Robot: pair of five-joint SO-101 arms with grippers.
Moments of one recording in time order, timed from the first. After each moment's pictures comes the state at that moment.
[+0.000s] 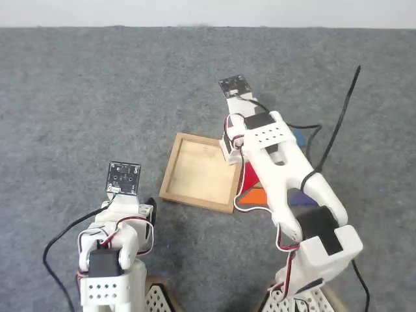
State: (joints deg) left arm -9.4 -103.1 96.9 72.0 -4.0; right arm -24.2 8.5 15.2 60.3 -2.7
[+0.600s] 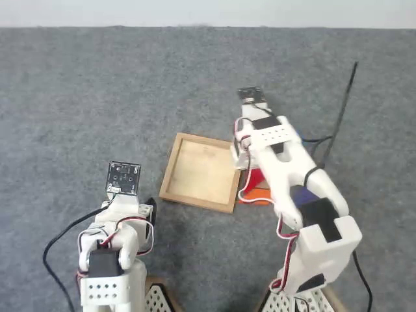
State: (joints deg) left arm -9.3 -103.1 96.9 72.0 -4.0; right arm -19.3 13.6 17.4 60.6 -8.1
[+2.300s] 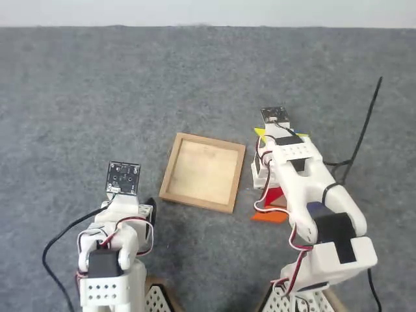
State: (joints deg) left arm -9.3 -103.1 96.9 72.0 -4.0; right arm -13.5 5.0 34.7 55.2 -5.1
